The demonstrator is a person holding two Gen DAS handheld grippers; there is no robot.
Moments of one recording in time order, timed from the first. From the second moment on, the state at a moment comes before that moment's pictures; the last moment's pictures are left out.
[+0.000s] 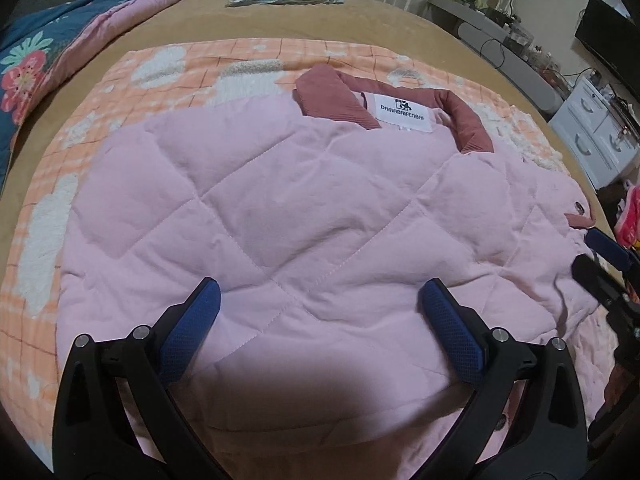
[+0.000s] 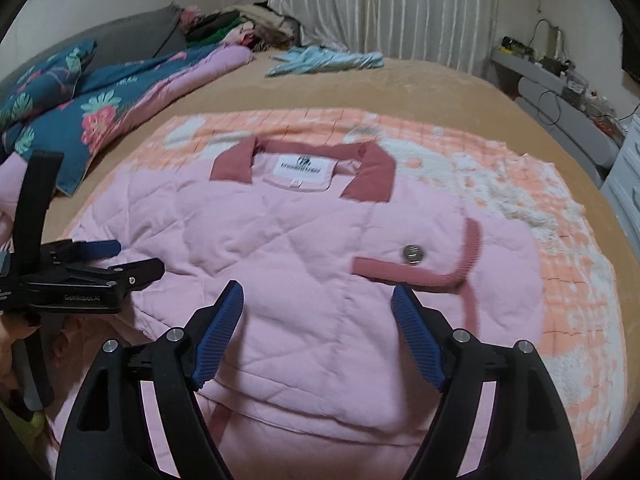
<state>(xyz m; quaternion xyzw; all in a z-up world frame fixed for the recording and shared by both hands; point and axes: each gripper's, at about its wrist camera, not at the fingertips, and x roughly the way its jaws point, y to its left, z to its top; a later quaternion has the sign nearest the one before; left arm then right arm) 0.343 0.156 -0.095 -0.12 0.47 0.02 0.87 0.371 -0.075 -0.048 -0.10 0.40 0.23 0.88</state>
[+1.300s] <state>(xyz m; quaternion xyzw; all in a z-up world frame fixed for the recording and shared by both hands) 0.250 0.150 0.013 -0.14 0.40 0.03 0.91 0.307 -0.134 0.022 -0.02 0.37 0.22 0.90</state>
